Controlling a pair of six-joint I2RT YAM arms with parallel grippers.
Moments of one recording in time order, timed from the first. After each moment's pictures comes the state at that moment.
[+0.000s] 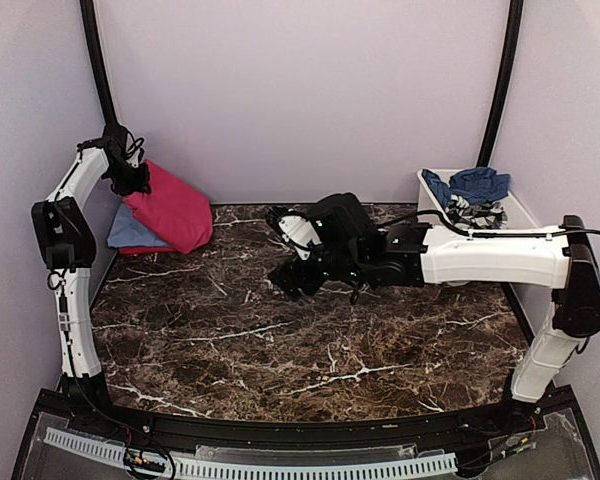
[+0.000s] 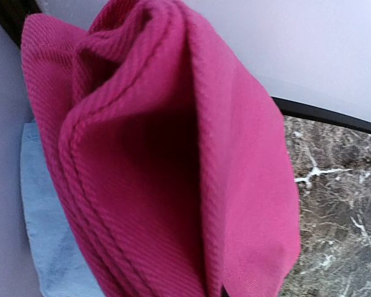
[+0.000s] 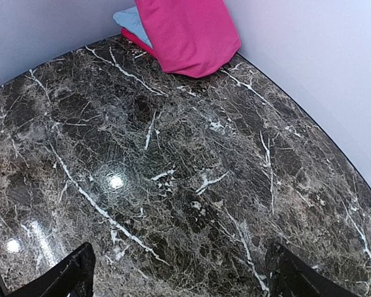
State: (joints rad) left arm 0.13 2.33 2.44 -1.04 0.17 -0.07; right arm 1.09 1.70 1.36 -0.24 0.22 -0.04
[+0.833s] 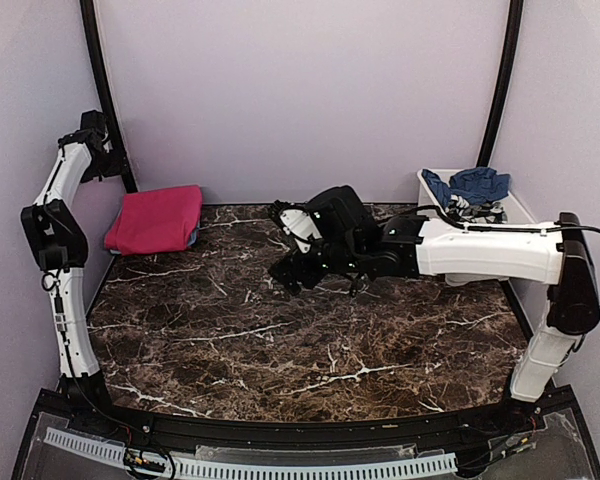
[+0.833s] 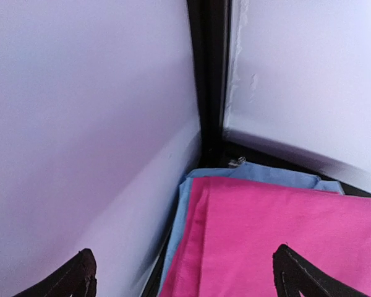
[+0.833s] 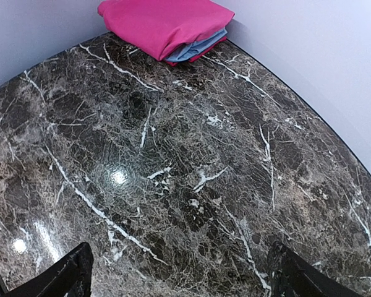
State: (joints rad) left arm 0.22 2.36 2.55 -0.94 -0.27 -0.07; right arm 1.07 1.73 1.41 -0.29 0.20 -0.02
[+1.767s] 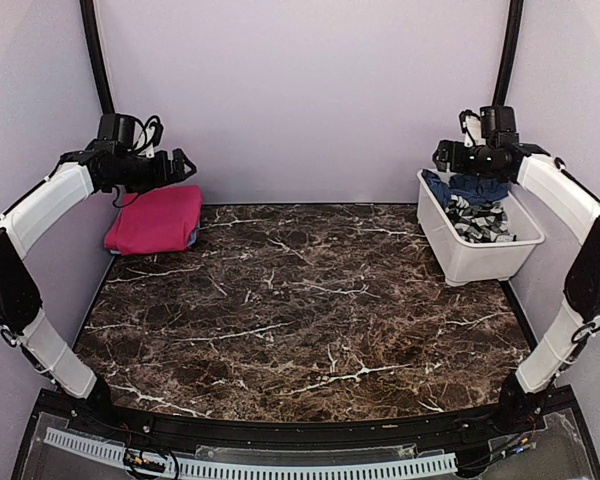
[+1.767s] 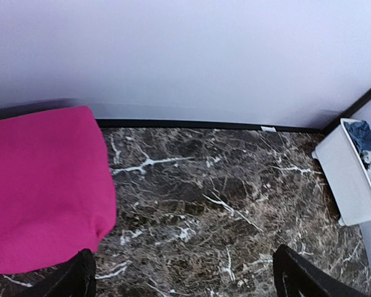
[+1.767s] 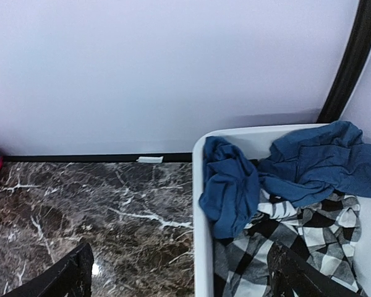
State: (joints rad) left arm -0.13 1.58 1.57 -0.54 0.24 -0.26; right arm 0.14 1.60 1.58 -0.47 -0.03 0.12
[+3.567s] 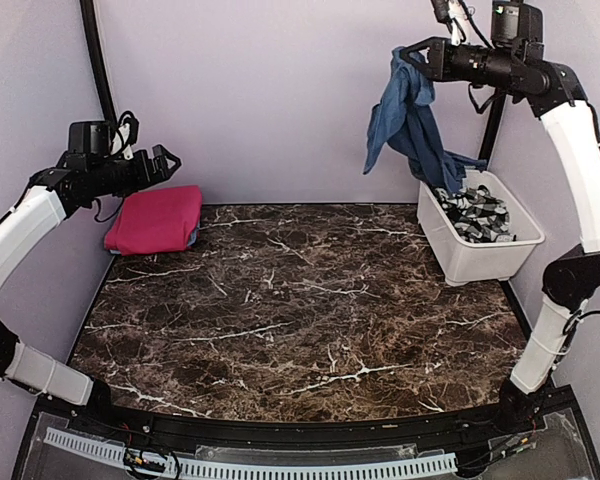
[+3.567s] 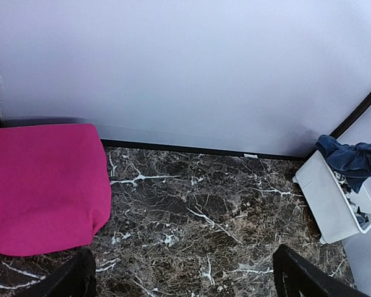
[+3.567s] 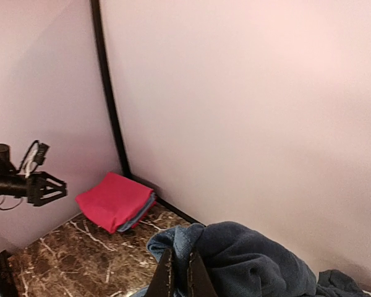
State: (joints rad) left arm -0.17 1.31 1.35 -0.44 0.18 -0.35; right arm 0.40 1.77 2.53 -0.86 -0.33 0.02
